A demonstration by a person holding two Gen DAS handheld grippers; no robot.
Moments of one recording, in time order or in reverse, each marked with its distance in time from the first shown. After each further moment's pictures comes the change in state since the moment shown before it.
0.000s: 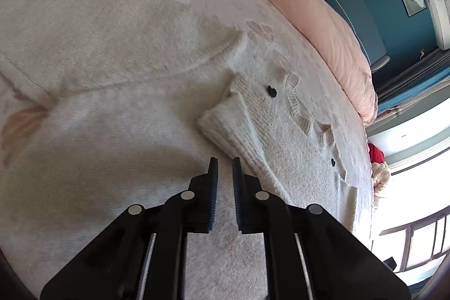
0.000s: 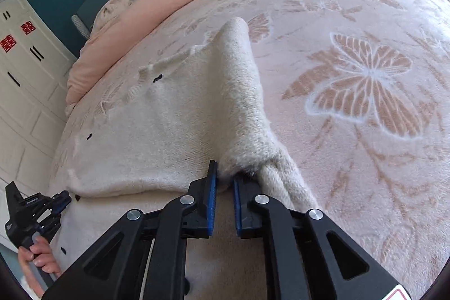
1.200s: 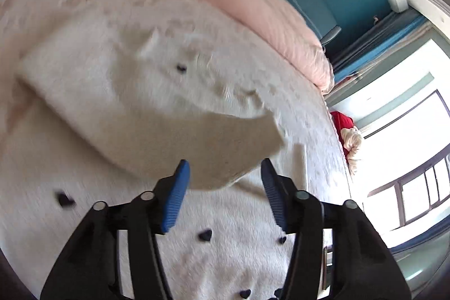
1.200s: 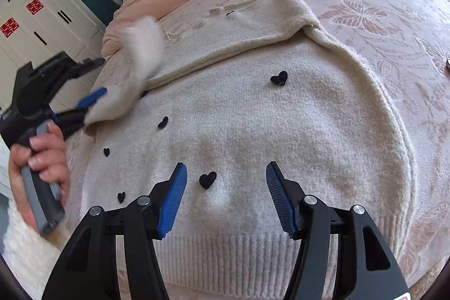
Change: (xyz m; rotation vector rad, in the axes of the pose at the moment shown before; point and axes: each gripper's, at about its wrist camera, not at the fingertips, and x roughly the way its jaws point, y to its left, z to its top) left arm -0.052 -0.064 -0.061 0.143 0.071 -0.169; right arm -0.101 0.056 -0.131 -0.091 0.114 0.079
